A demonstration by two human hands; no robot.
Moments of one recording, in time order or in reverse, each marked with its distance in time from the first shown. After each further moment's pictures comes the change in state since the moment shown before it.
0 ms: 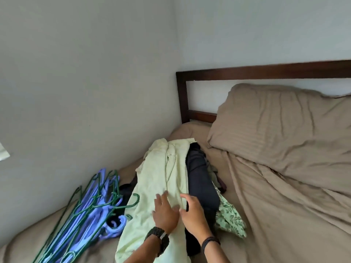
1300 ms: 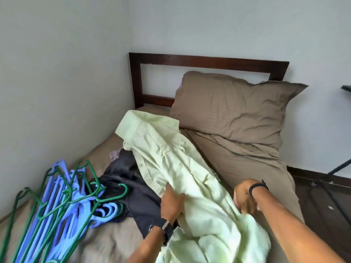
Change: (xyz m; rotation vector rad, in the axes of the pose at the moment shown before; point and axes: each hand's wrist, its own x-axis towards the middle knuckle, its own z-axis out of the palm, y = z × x) left_hand -0.058 -0.048 -0.017 -0.487 -0.446 0.241; right_hand -0.104 0.013 -0.088 -0.756 -0.363 0.837
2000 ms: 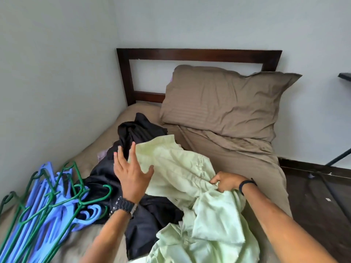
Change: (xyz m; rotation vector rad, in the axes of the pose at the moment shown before) left_hand 0.037 0.039 -0.047 0.513 0.588 0.381; right_hand 0.024 0.020 -0.012 0.178 0.209 -0.318
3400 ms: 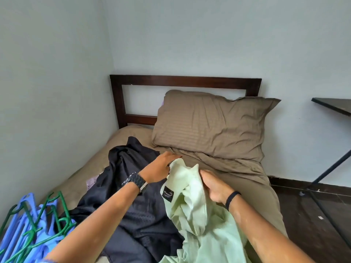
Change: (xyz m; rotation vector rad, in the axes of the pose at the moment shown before) left_hand 0.097 0.082 0.022 -0.124 -0.728 0.664; right_hand -0.009 -0.069 -0.029 1.258 0.307 -0.118
